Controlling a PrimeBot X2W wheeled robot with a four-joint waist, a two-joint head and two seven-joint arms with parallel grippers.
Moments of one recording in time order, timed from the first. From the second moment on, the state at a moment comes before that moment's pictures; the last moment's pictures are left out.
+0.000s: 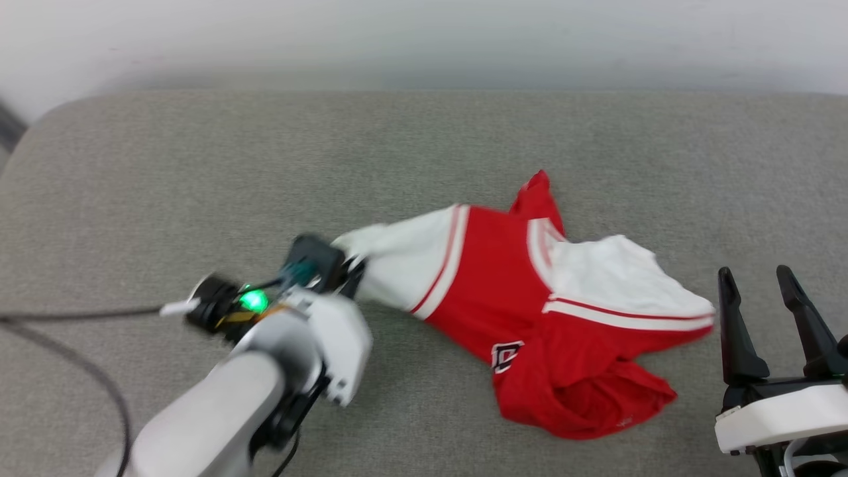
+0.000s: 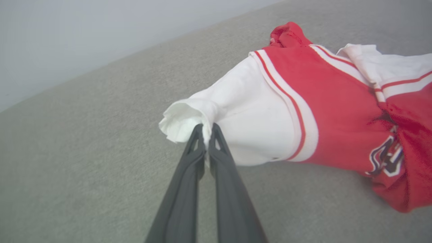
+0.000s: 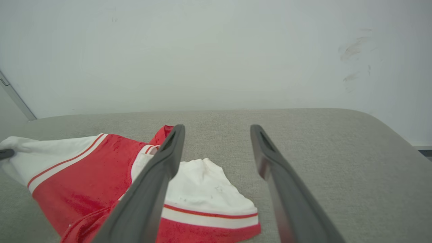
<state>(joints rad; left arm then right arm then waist) -0.60 0.50 -0.88 0.15 -0.65 0.24 0.22 0.04 -0.05 -0.12 -0.22 0.16 0.13 0.02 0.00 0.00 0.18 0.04</state>
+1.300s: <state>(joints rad) -0.32 0.43 -0.65 0.05 -0.60 0.35 -0.26 -0.13 -0.07 0.00 0.01 0.25 0.13 0.38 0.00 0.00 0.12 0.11</state>
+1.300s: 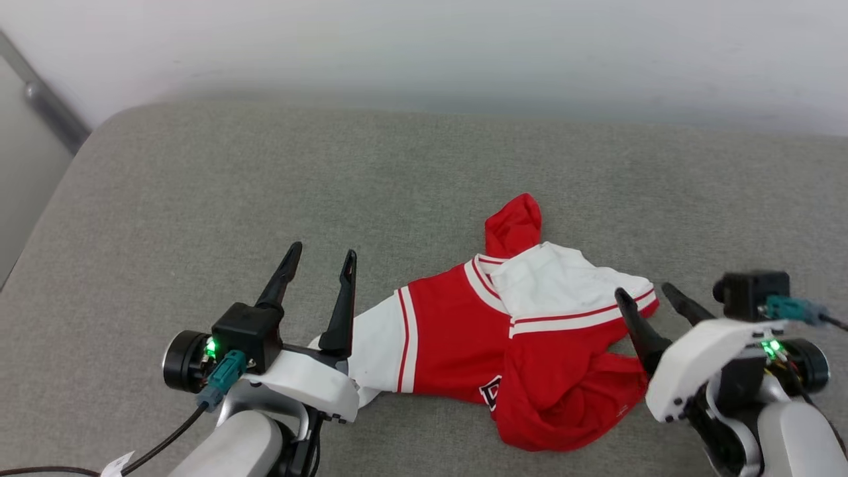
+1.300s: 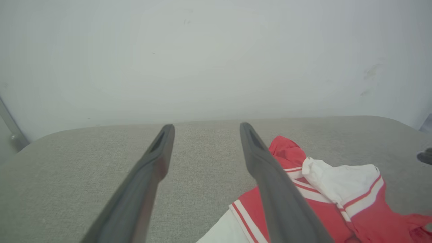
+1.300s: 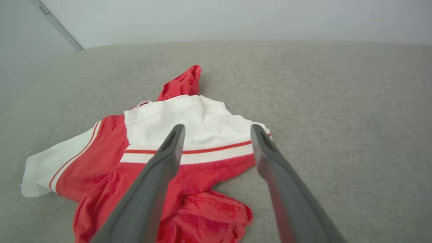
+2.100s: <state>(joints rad) -0.36 0.33 -0.59 0.09 -0.52 0.27 -0.26 -0.50 -0.21 0.33 0.23 0.35 0.13 0.77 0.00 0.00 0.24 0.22</state>
